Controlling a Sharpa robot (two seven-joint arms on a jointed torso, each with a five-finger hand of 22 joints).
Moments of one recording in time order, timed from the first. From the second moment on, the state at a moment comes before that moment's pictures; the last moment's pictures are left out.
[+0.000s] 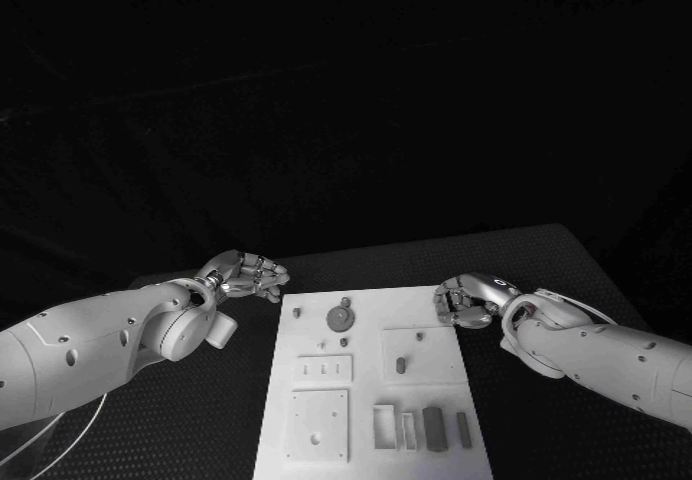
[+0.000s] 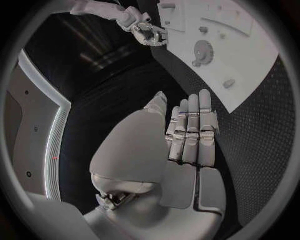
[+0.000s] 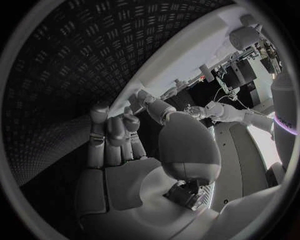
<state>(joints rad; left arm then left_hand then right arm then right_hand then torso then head) 1.28 -0.81 -0.15 1.26 -0.34 -0.22 0.20 1.55 -0.08 0.12 0.29 0.05 0.78 0.20 0.33 0.46 1.11 0.14 0.07 0.19 1.02 0.08 0.35 0.75 0.06 1.05 -0.02 0.25 0.66 1.14 -0.73 -0.10 1.06 -1.33 -0.39 0.17 1.07 -0.15 0.66 -0.25 0.05 0.87 0.10 0.35 0.55 1.05 0.01 1.26 0.97 1.24 -0.11 1.43 0.90 0.22 1.18 -0.04 0.92 1.31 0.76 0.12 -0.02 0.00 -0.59</state>
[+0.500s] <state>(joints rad) 1.28 -0.81 -0.15 1.26 -0.34 -0.22 0.20 1.55 -0.08 0.12 0.29 0.05 0.78 0.20 0.33 0.46 1.11 0.14 0.07 0.19 1.02 0.08 0.35 0.75 0.06 1.05 -0.02 0.25 0.66 1.14 -0.73 -0.10 1.06 -1.33 -0.39 0.17 1.07 -0.14 0.66 -0.25 0.05 0.87 0.10 0.36 0.57 1.06 0.00 1.26 0.97 1.24 -0.12 1.43 0.90 0.22 1.18 -0.04 0.93 1.31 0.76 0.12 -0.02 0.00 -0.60</state>
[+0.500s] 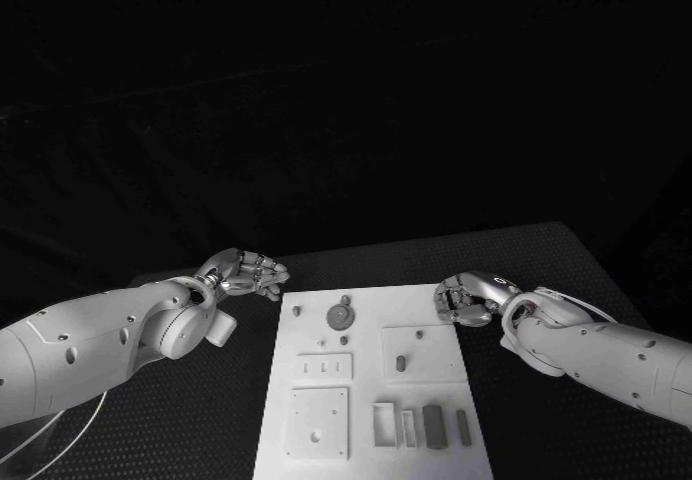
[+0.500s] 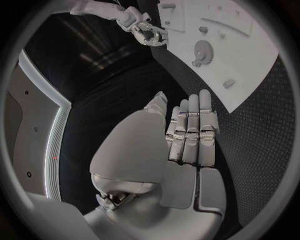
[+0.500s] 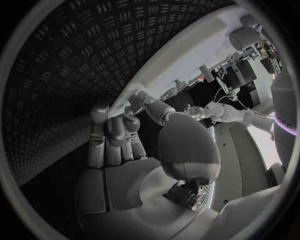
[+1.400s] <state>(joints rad) 1.28 -0.82 -0.15 1.26 -0.34 -0.22 0.20 1.55 -0.08 0.12 0.29 0.05 0.78 0.20 0.33 0.46 1.11 0.14 0.07 0.19 1.02 0.08 0.35 0.75 0.06 1.05 -0.02 0.25 0.66 1.14 -0.73 -0.10 1.07 -1.33 -0.40 0.17 1.07 -0.10 0.66 -0.27 0.05 0.98 0.04 0.37 0.57 1.06 -0.04 1.26 0.97 1.25 -0.14 1.43 0.90 0.25 1.18 -0.04 0.93 1.31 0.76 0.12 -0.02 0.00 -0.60</state>
